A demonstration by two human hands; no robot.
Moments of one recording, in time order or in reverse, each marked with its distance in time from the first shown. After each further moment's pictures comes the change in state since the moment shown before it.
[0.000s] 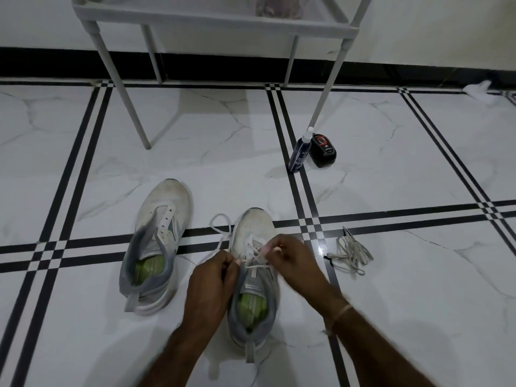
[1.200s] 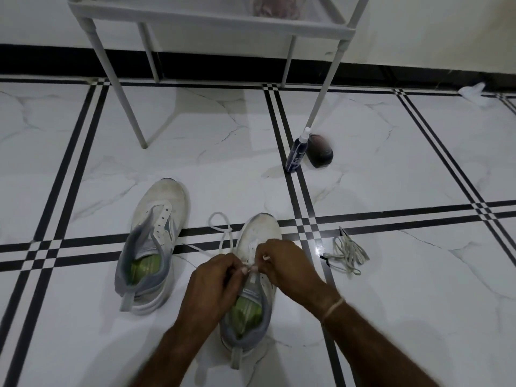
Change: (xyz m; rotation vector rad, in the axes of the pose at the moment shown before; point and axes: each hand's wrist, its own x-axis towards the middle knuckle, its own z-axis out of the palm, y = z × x) left_hand -0.003 -0.004 -0.004 0.022 -0.072 0.211; right_hand 0.008 -0.003 0.007 -0.602 -0.116 -0.209
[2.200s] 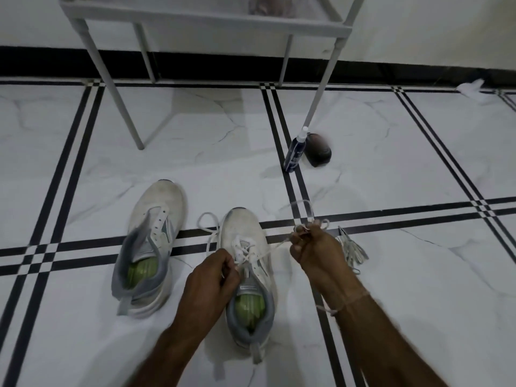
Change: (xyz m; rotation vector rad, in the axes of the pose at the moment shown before) left_hand 0.002 0.002 -0.001 -0.038 -0.033 -0.070; right_hand 0.003 0.015 -0.038 1.677 0.441 0.681
